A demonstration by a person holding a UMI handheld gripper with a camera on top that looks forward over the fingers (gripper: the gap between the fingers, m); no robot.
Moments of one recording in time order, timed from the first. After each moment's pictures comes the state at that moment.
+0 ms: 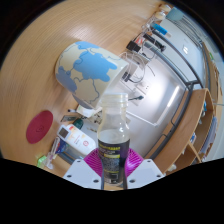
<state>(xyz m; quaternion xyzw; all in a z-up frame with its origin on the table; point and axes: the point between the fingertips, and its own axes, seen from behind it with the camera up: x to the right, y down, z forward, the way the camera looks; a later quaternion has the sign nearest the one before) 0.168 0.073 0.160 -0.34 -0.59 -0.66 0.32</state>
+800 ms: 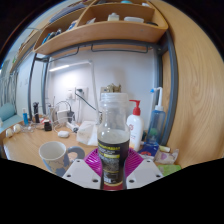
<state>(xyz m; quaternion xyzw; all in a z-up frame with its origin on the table) 0.200 0.056 0.087 -0.78 -0.06 0.02 0.62</state>
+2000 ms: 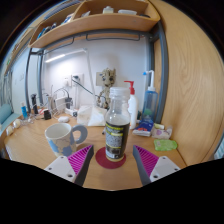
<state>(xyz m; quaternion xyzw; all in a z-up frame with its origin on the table) 0.203 -0.005 0.042 -0.83 -0.02 0.01 0.56</state>
